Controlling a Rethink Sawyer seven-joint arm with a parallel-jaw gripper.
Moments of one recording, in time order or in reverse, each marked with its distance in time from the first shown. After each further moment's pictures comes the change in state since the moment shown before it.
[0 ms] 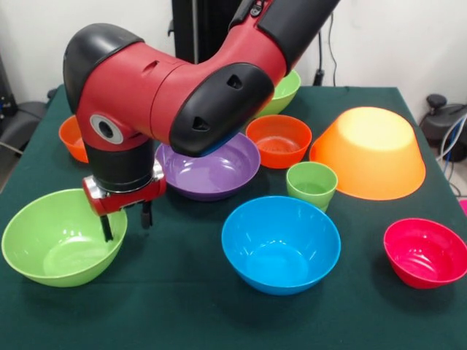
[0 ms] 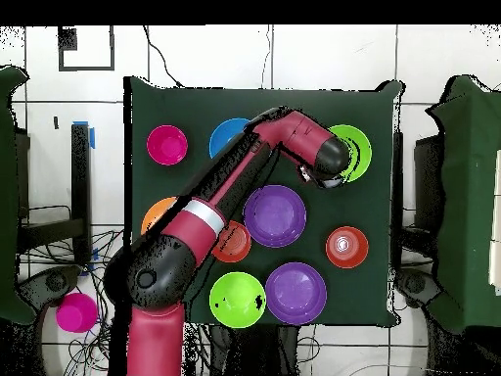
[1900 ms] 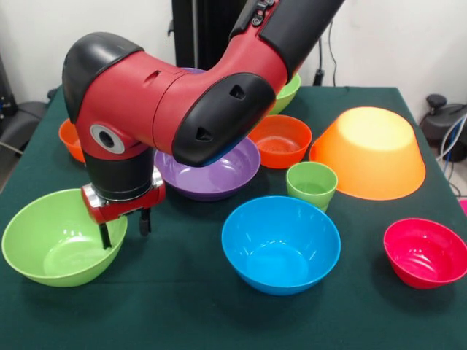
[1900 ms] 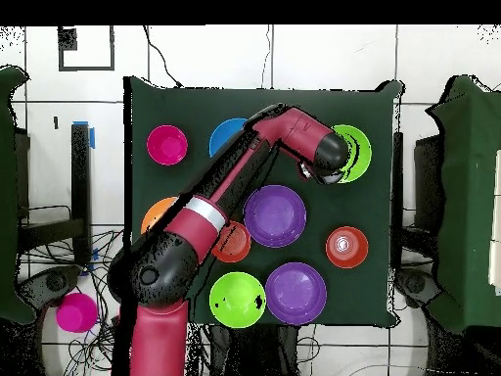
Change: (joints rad) arm -0.016 0.019 -0.038 -0.035 0.009 0.000 0.000
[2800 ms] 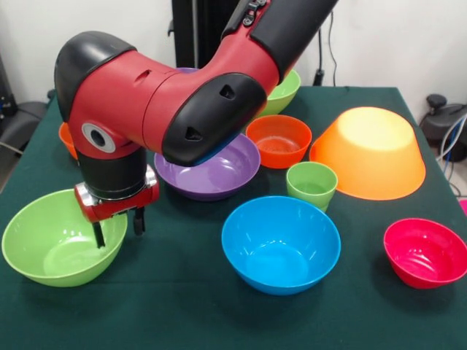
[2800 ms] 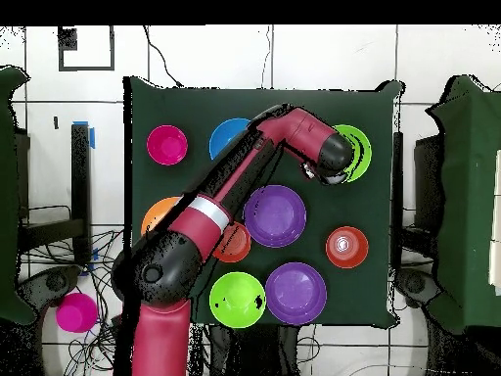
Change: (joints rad) arm -0.014 0.001 -0.005 0.000 0.007 0.000 0.000
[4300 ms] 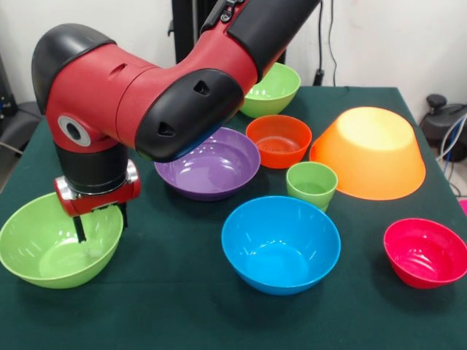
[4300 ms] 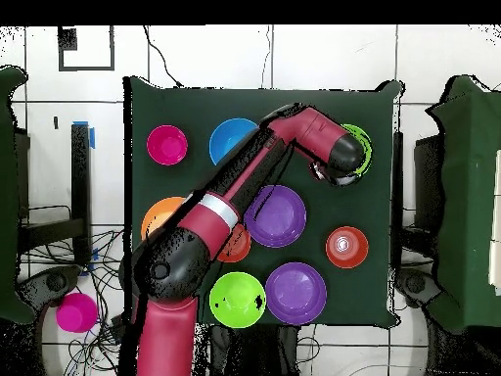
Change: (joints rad) arm -0.033 0.000 -0.027 0.000 0.002 -0.005 0.000
